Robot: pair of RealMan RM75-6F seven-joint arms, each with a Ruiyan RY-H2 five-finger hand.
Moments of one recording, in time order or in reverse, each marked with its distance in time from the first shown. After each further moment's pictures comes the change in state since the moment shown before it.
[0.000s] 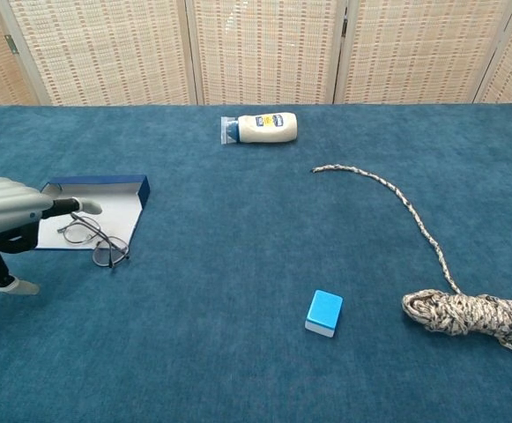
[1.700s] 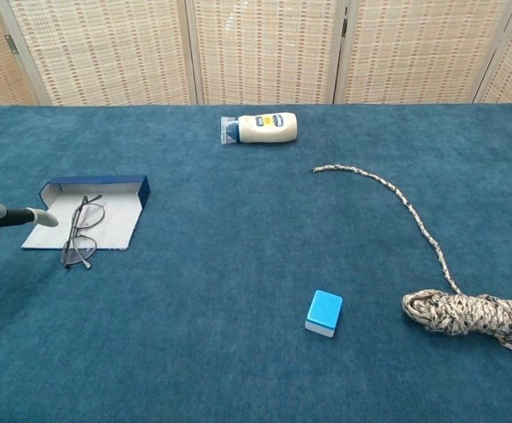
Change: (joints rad) left arm -0.030 0.120 0.085 -0.110 -0.140 -0.009 0.049; right arm 0.004 -0.013 0.000 0.016 0.002 -0.013 0.012
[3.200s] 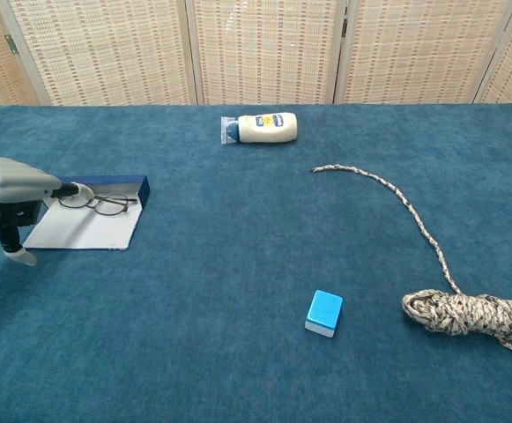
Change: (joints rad) left arm -0.226 -0.138 -0.069 0.260 -0.334 -0.163 0.088; right arm -0.009 0.007 0.002 0.000 0.005 0.010 0.002
